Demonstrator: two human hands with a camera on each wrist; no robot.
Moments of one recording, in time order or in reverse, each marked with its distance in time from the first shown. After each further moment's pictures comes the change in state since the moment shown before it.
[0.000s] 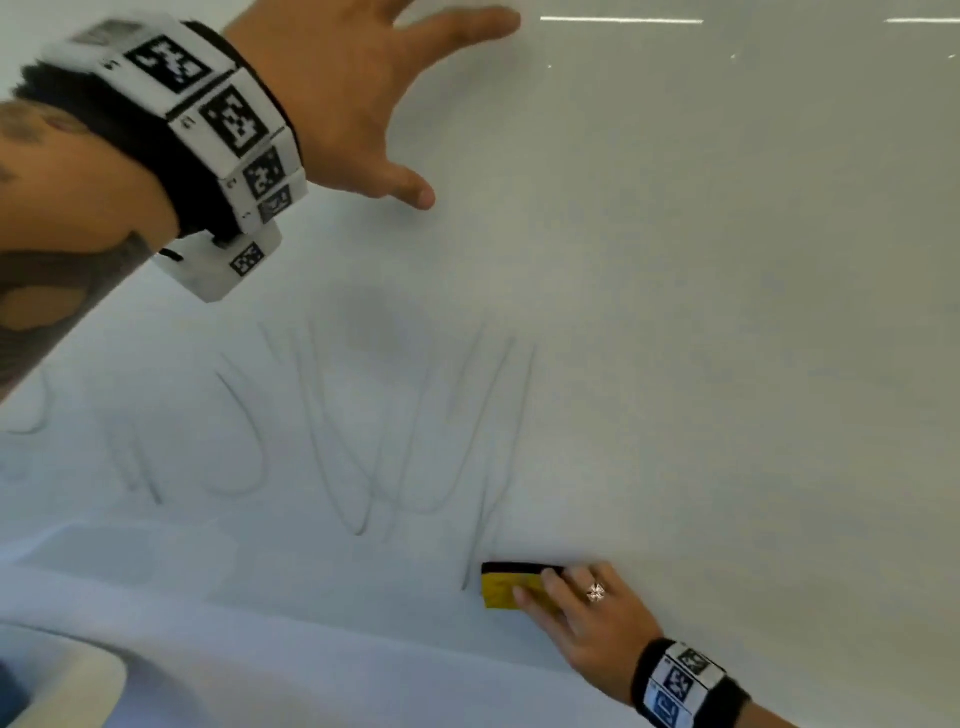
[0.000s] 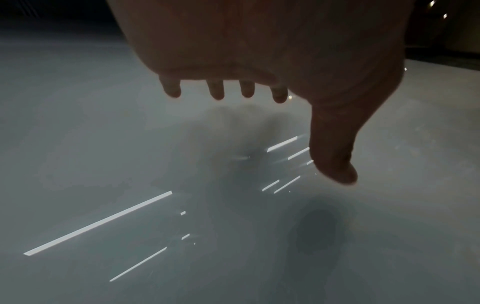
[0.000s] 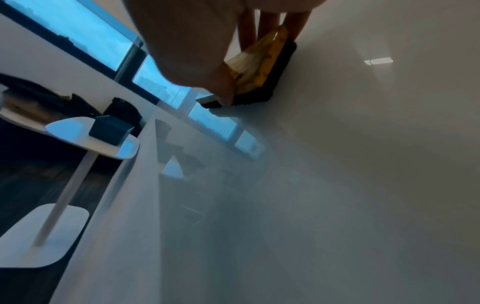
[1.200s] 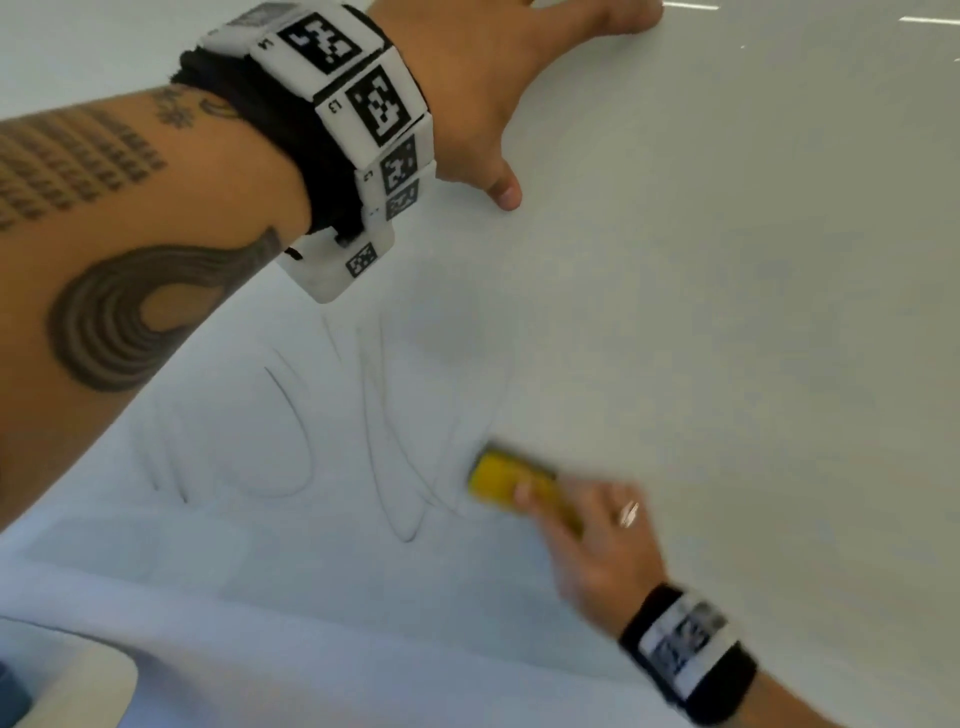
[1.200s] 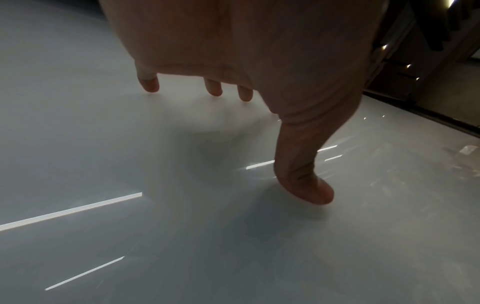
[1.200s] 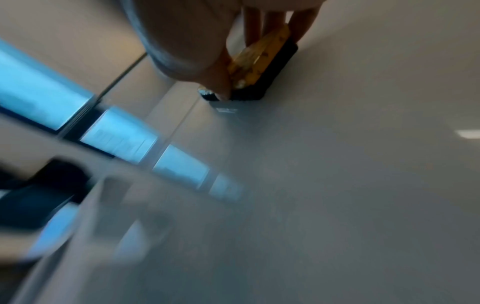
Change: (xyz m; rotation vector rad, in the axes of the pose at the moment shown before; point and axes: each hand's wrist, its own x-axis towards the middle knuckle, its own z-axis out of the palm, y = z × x) left_hand 0.001 -0.016 0.029 -0.205 -0.128 -0.015; right_hand 0.118 -0.013 -0.022 0.001 0.326 0.282
